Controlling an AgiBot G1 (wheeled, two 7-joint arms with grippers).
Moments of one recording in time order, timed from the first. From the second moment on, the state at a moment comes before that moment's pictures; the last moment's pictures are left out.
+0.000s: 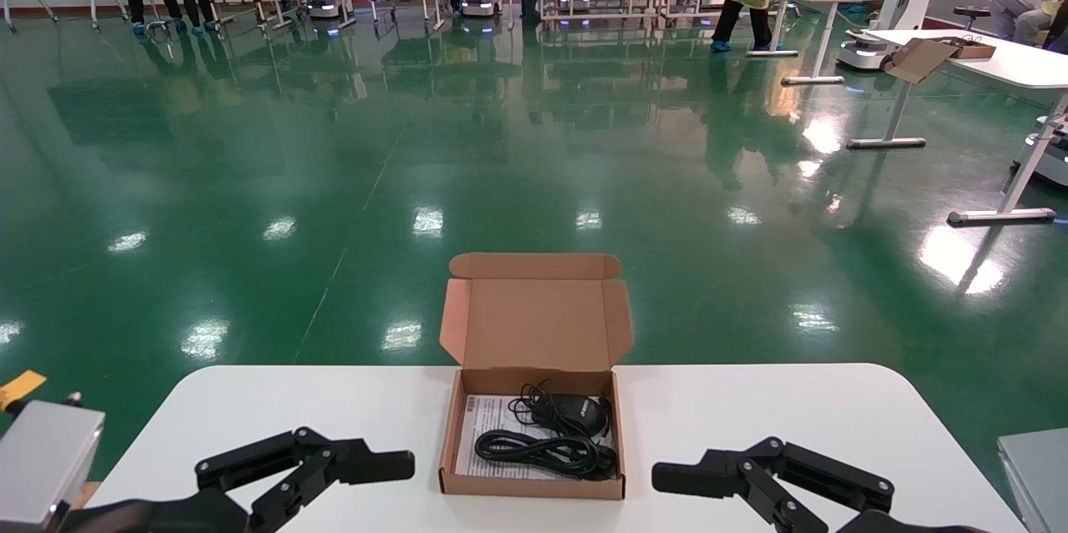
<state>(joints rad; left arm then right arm) -1.09 0.58 0.37 -1.26 0.67 1.45 -0.14 1.08 -0.61 -0.28 1.28 -0.73 -1.49 0.19</state>
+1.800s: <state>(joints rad) -1.09 0.58 0.37 -1.25 0.67 1.45 -0.14 1.72 -0.81 -0.82 0.58 -1.09 -1.58 0.57</state>
